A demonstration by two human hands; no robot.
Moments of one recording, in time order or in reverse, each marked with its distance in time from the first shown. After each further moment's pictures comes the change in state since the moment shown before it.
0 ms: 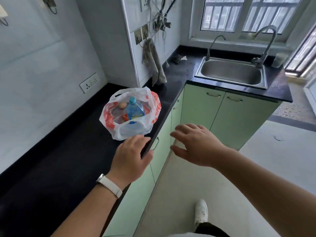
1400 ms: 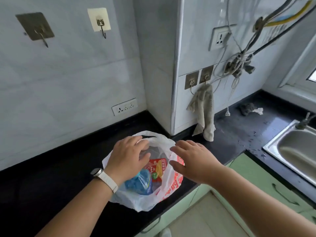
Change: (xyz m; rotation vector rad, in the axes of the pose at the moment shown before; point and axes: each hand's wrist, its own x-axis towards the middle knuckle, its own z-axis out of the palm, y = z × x) left_hand 0.297 -0.105 0.006 0.324 0.103 -0.450; right_hand 0.375 0.161 -0.034 0.065 -0.048 -0.527
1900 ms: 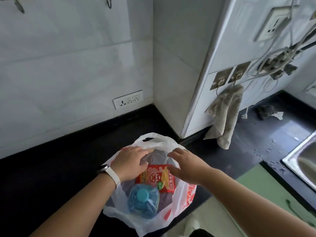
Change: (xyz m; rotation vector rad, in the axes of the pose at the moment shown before) left_hand 0.056 -0.085 0.096 -0.226 -0.342 -0.038; right_hand 0.122 0.018 0.071 0.199 -0.235 0.029
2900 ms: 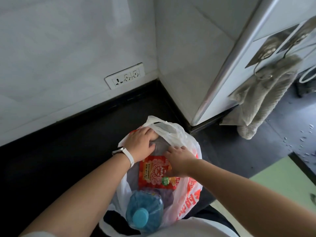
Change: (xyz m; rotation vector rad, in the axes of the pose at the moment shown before) left_hand 0.092 -0.040 0.064 0.093 -0.044 -0.070; right_hand 0.102 0.040 0.094 -0.202 -0.268 -0.113
